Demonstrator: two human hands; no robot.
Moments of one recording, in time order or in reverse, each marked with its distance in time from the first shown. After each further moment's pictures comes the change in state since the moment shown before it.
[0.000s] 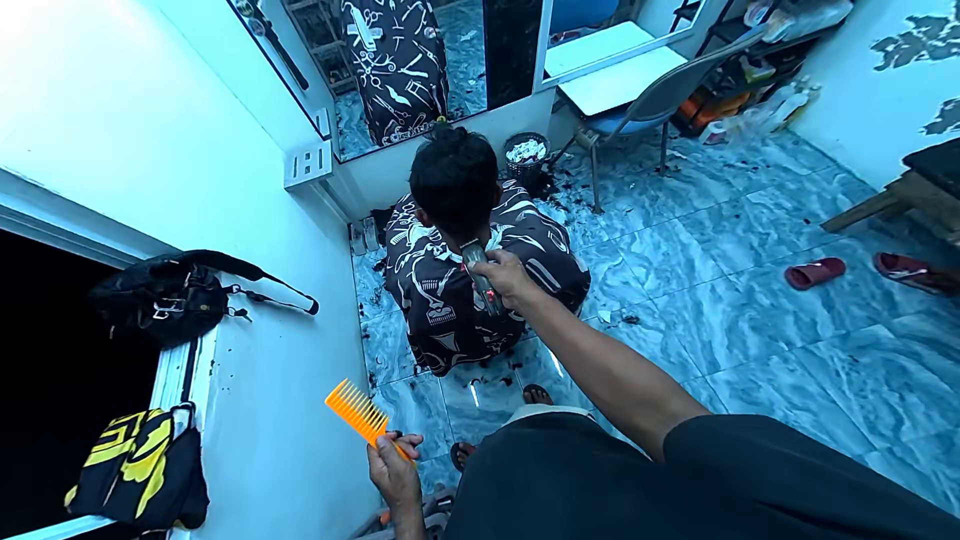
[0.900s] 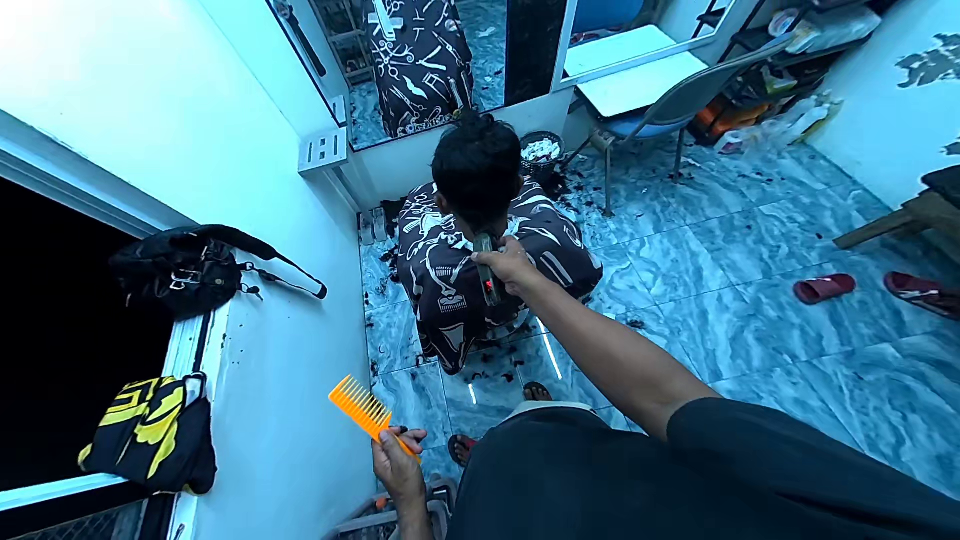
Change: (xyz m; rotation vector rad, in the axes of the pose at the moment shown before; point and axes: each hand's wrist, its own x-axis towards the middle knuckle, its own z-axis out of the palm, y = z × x) left_hand -0.014 -0.006 -0.020 -0.055 0.064 -0.072; right_hand 0.010 0.005 0.023 -0.192 0.087 -0.050
